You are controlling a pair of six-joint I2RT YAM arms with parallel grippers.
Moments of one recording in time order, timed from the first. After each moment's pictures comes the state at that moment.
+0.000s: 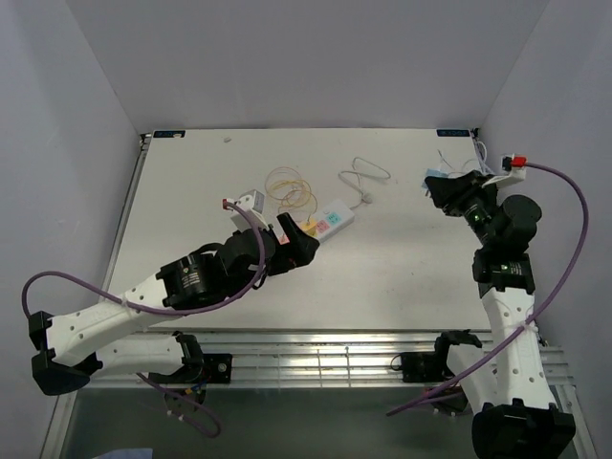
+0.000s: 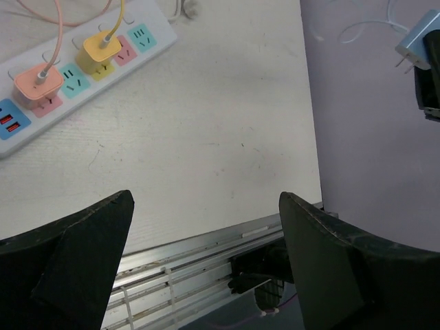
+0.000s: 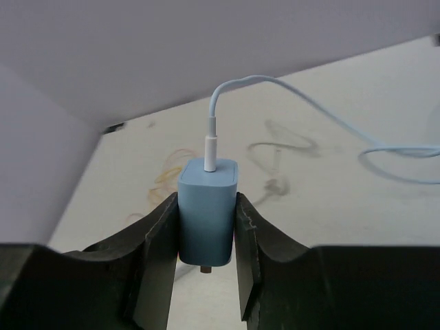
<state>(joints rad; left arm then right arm) -1.17 1.03 1.12 -0.63 -0.56 -1.08 -0.09 0.79 0.81 -0.08 -0.33 0.50</state>
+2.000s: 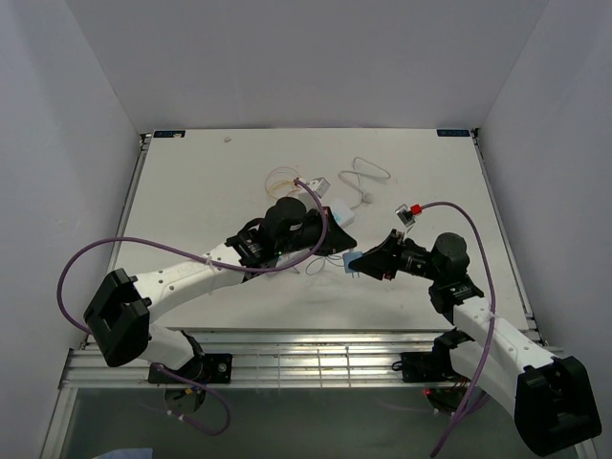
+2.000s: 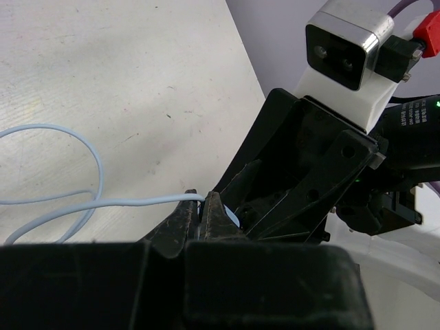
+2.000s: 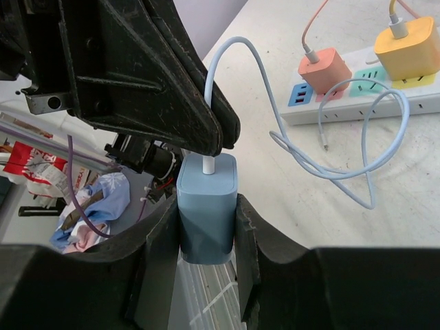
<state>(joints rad) -0.91 1.40 1.00 0.09 0.19 -0.82 0.35 0.87 0.30 0.52 -0.89 0.75</state>
